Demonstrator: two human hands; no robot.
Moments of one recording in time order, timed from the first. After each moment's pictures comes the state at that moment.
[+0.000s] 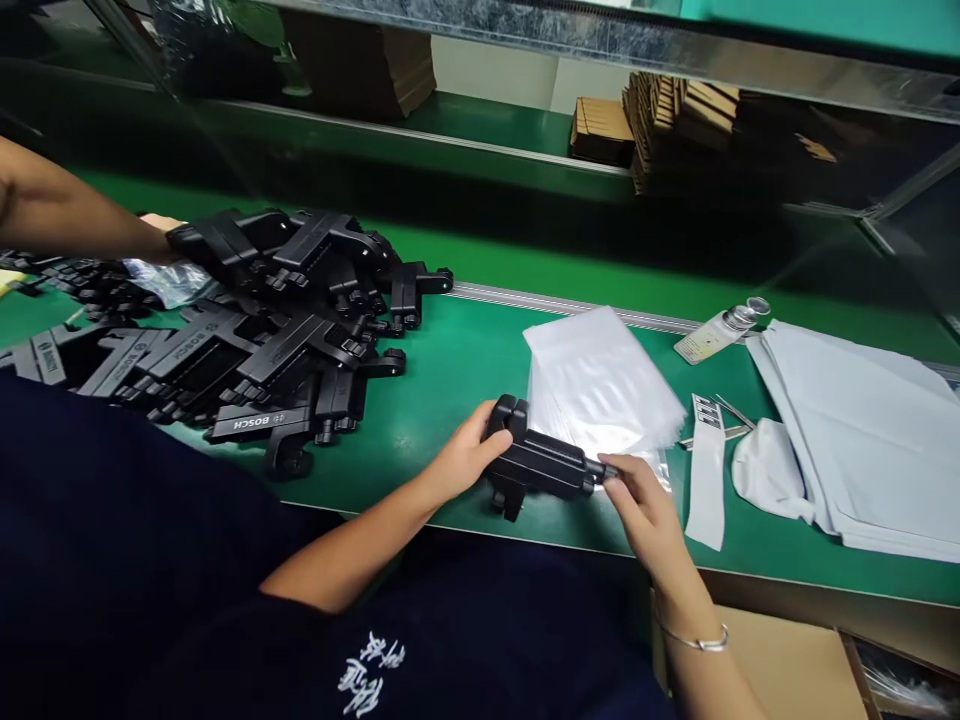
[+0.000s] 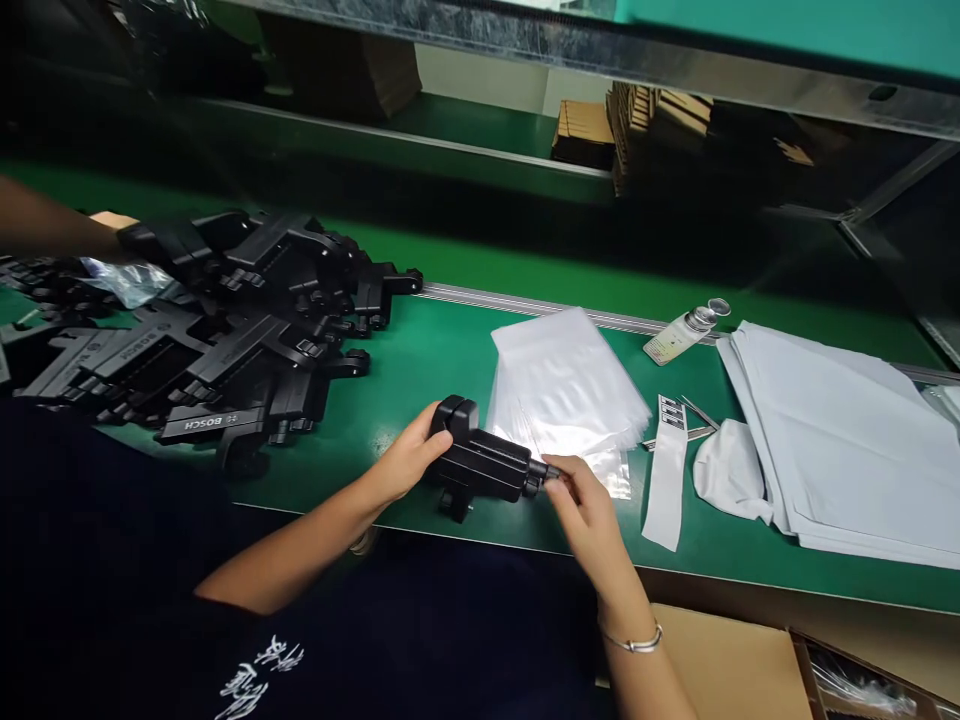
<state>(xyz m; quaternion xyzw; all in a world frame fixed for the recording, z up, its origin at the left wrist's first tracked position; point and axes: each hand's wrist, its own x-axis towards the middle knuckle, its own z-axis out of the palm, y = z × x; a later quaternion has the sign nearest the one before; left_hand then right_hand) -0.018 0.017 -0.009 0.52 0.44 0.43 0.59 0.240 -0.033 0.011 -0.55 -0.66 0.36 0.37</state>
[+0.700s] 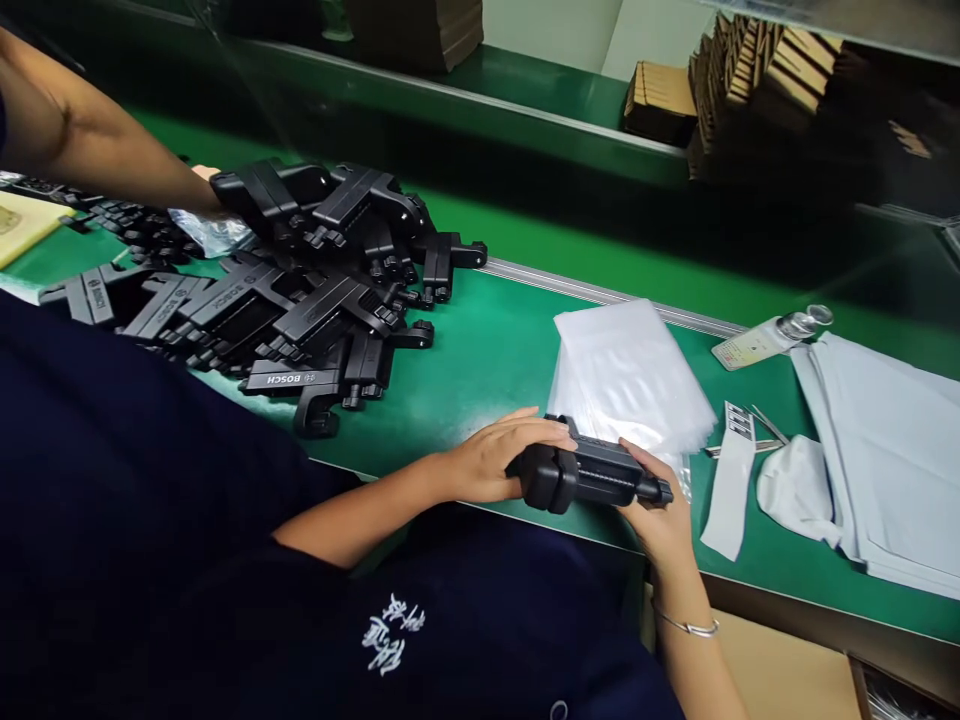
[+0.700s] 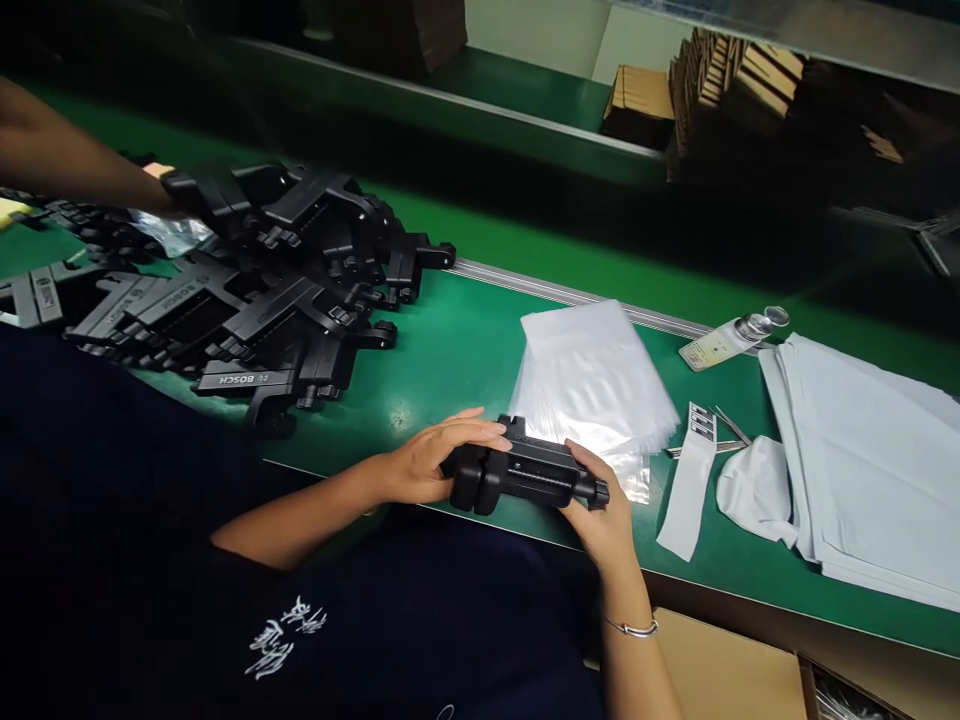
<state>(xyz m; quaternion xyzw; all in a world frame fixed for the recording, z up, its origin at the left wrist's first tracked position) -0.035 0.008 -0.001 0.79 0.24 0.40 0.41 0.245 -0.034 -0.019 -0.56 -0.63 0.34 0.42</state>
